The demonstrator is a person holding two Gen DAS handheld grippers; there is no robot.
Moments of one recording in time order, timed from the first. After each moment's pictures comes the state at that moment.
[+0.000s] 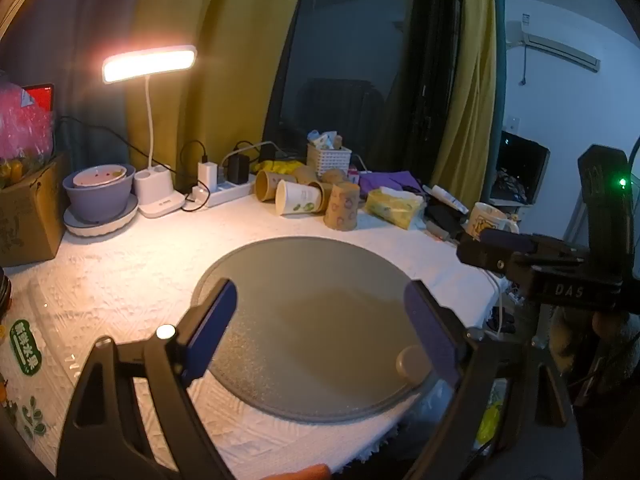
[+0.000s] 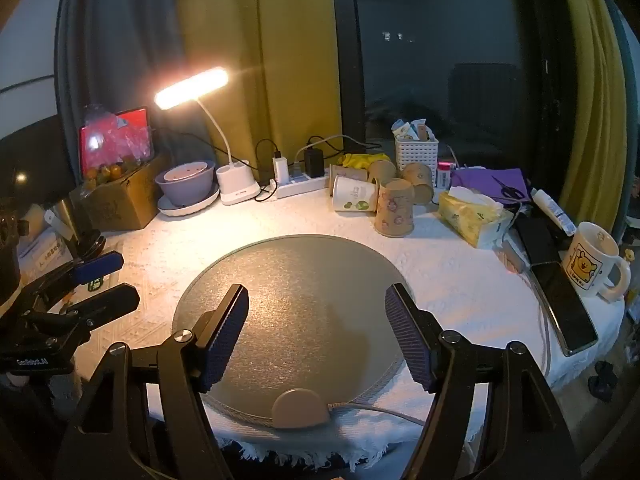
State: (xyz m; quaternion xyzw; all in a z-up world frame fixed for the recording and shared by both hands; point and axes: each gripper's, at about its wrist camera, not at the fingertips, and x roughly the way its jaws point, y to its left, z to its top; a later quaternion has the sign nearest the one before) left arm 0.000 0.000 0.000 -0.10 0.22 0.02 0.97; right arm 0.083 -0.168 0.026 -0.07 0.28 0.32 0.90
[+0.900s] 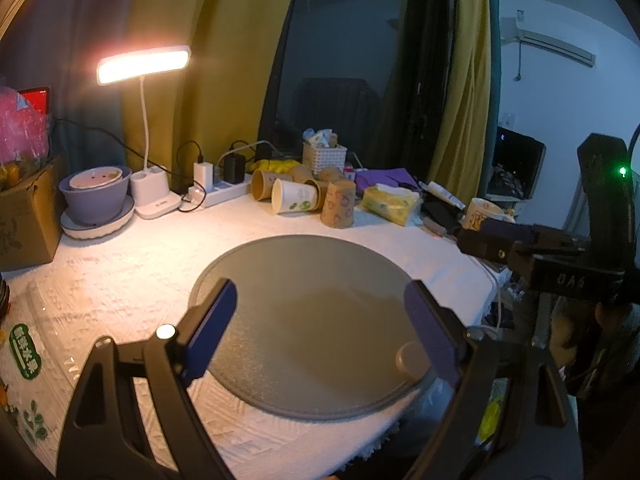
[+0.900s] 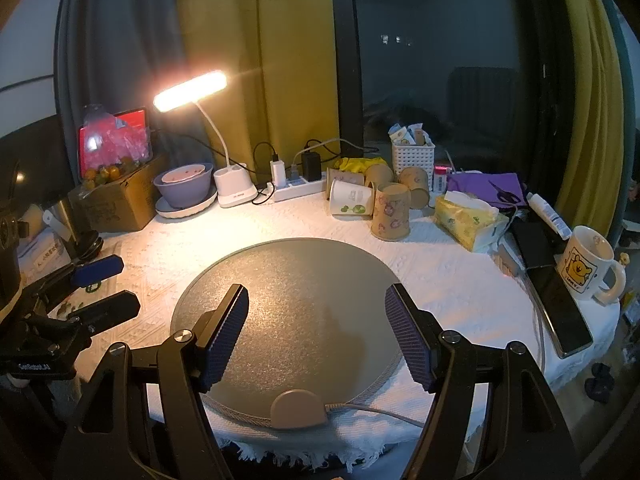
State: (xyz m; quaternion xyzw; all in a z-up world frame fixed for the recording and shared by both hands) left arm -0.002 0.000 0.000 -0.09 0.22 0.01 0.97; right arm 0.081 -0.168 0.030 -0.07 0.27 0.32 0.90
